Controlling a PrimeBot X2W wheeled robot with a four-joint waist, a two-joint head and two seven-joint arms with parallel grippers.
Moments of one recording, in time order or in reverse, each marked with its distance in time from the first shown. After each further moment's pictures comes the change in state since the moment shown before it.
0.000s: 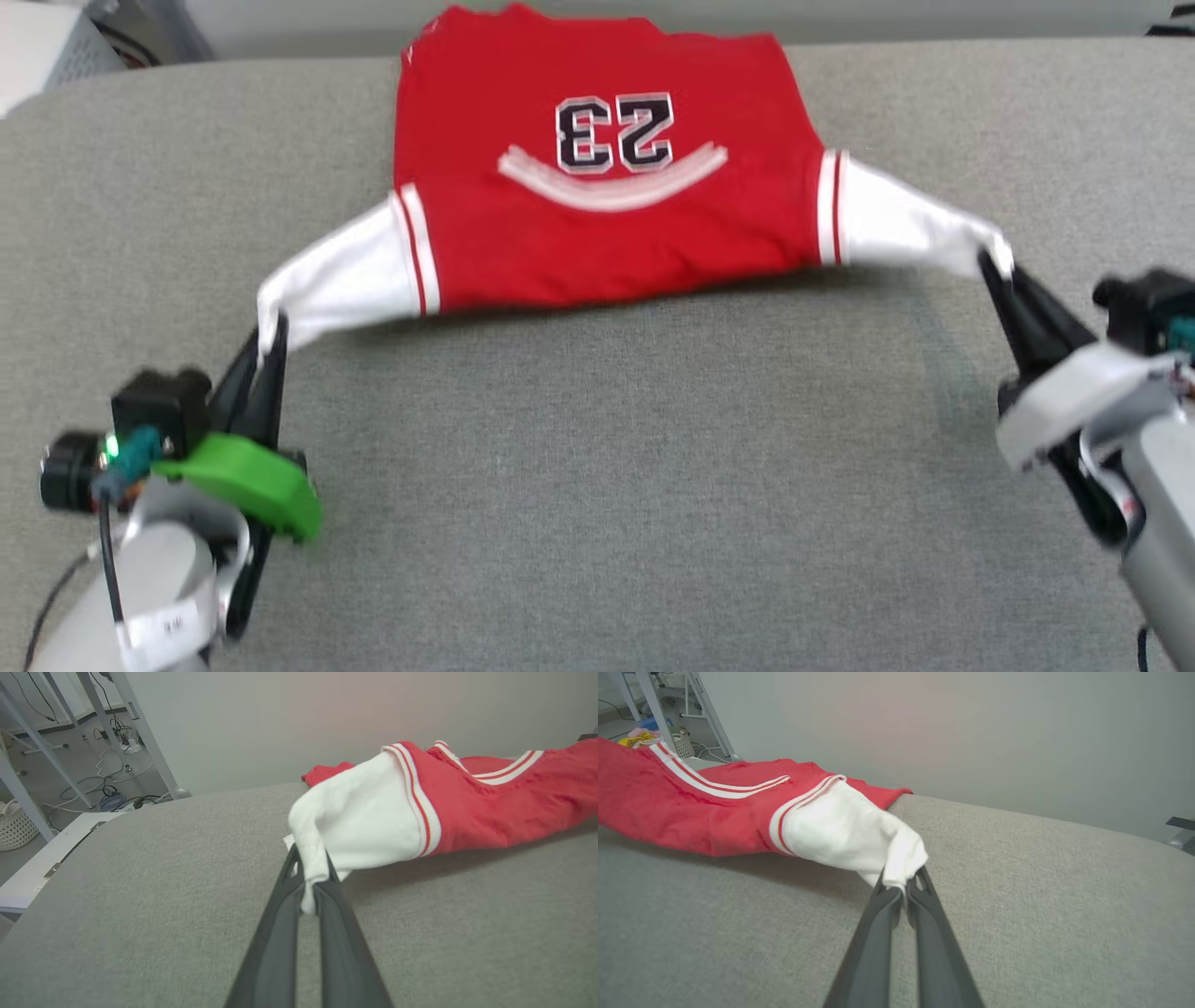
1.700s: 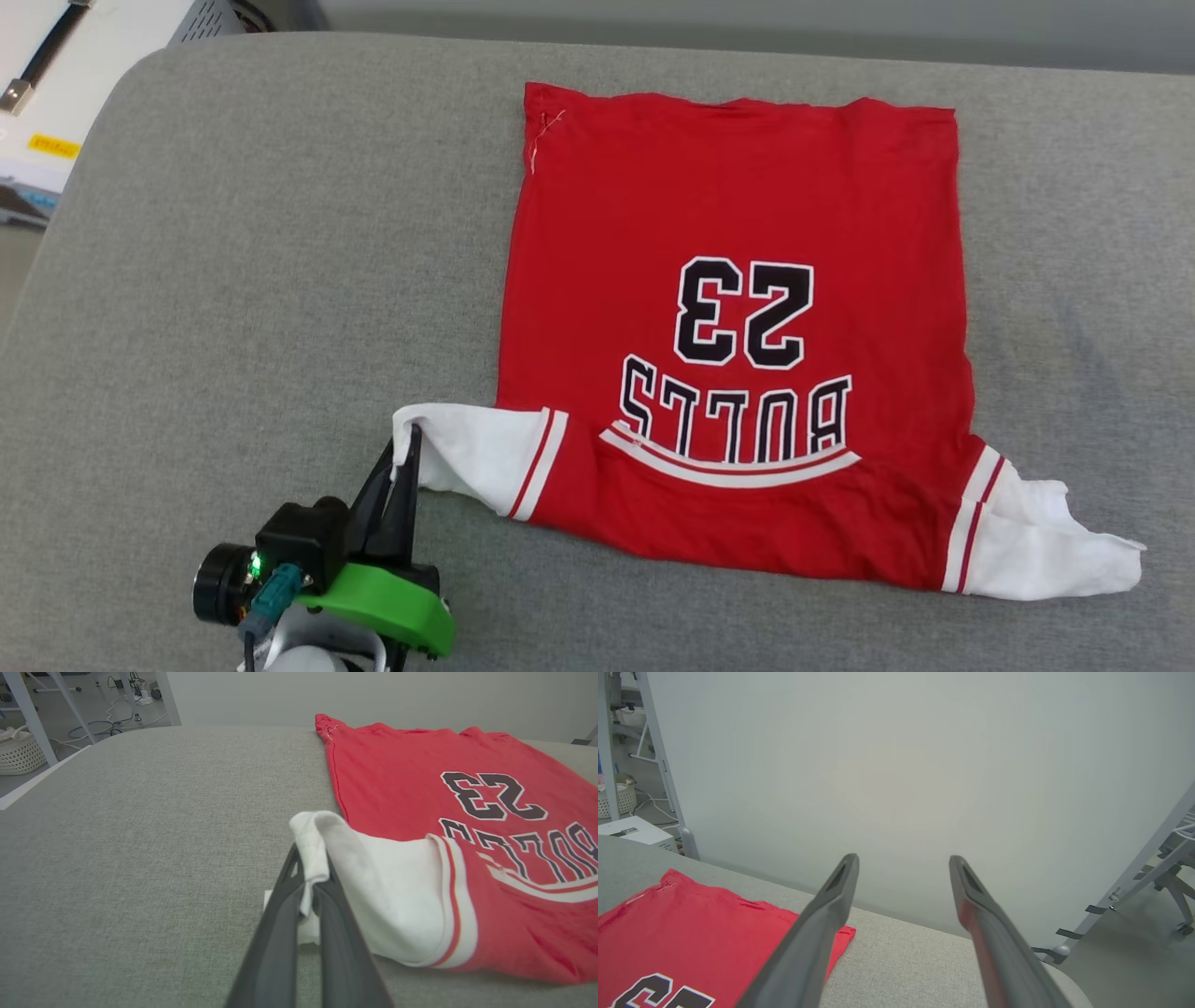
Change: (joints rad) left arm 0.306 -0.366 0.226 -0.105 0.332 -0.135 0.000; right arm 0.099 -0.030 -0.531 -0.601 -0.229 0.000 0.427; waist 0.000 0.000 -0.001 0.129
